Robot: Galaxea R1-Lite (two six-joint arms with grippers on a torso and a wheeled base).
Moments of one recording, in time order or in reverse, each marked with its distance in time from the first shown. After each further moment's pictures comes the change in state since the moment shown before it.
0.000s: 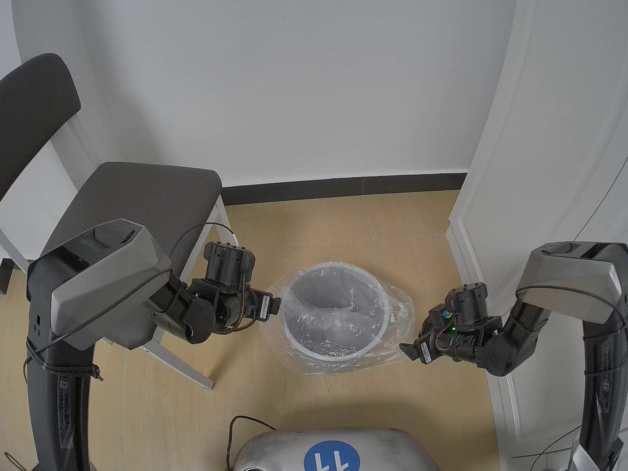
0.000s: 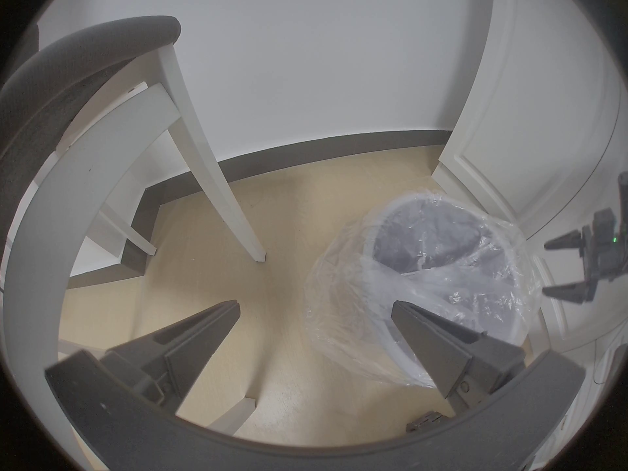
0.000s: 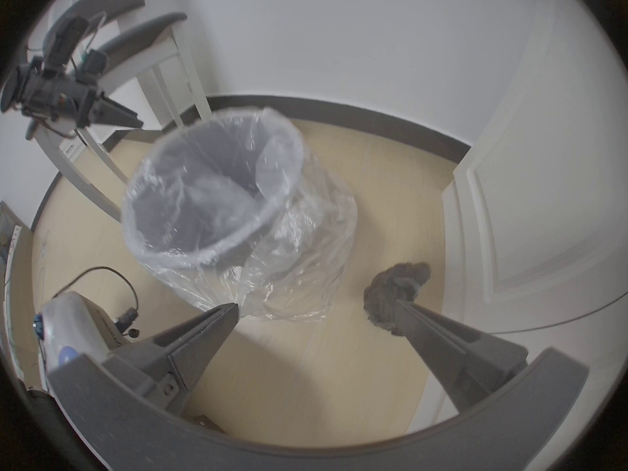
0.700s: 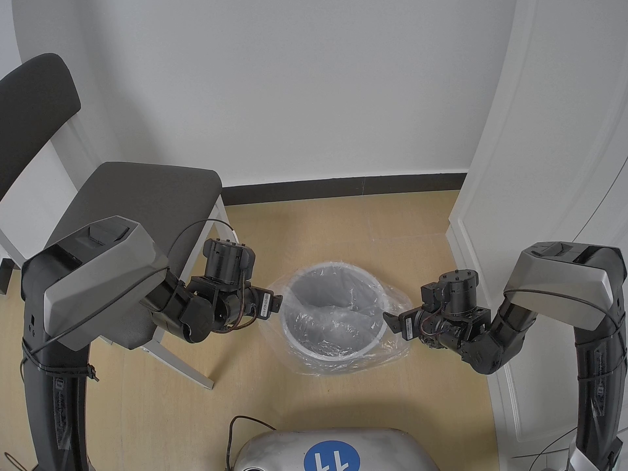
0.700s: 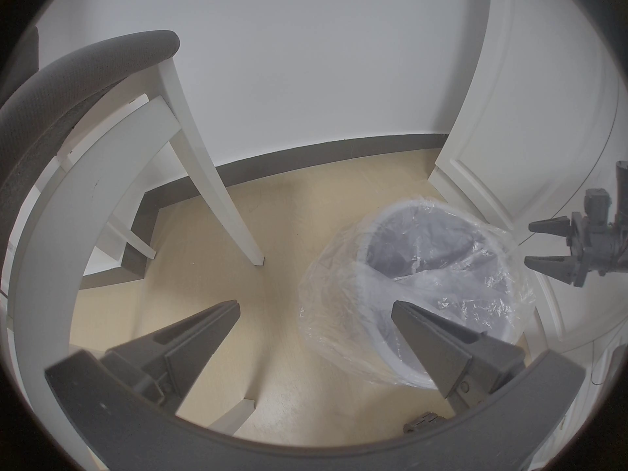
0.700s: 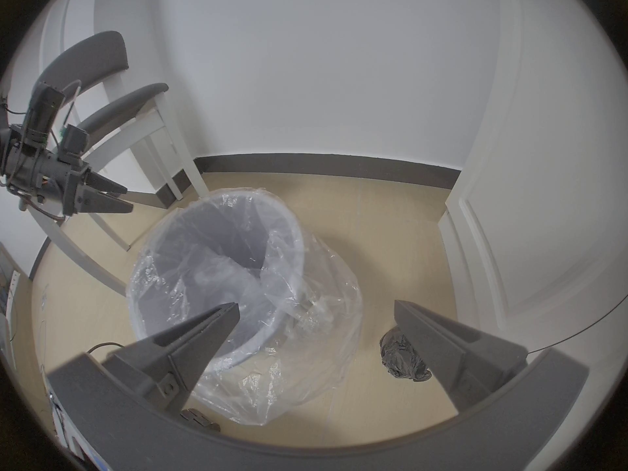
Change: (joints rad) left arm -0.008 -0.027 0.013 0.000 0.000 -0.001; right arm 0.044 0.026 -0.090 -0.153 -0.040 0.153
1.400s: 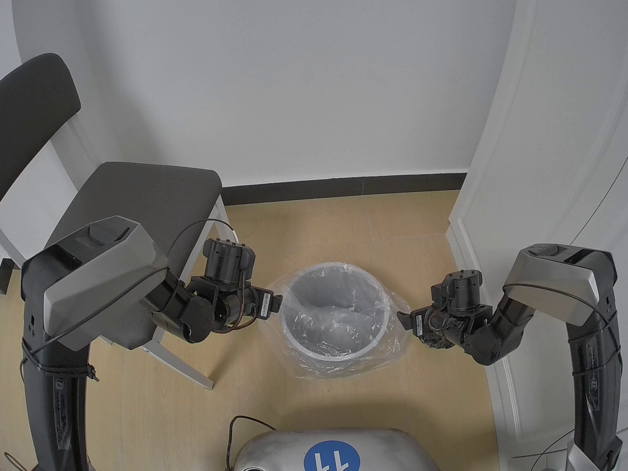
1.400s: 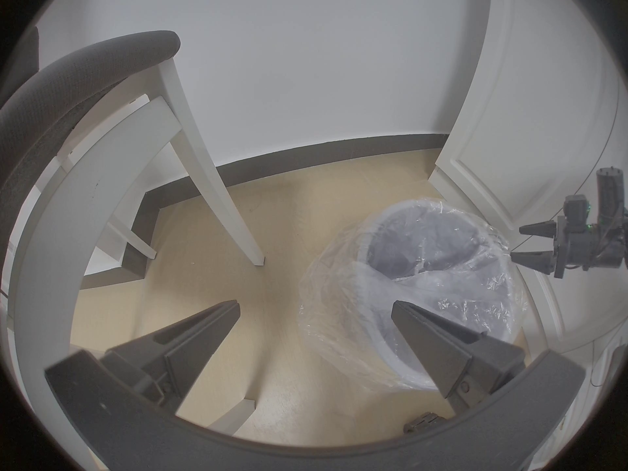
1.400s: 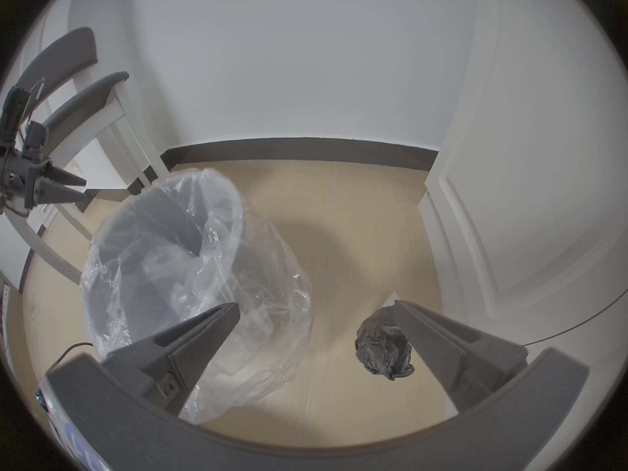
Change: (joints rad) left arm 0.000 -0.001 0.000 0.000 0.000 -0.001; right arm -0.083 0.080 -0.087 0.059 -0.013 0.003
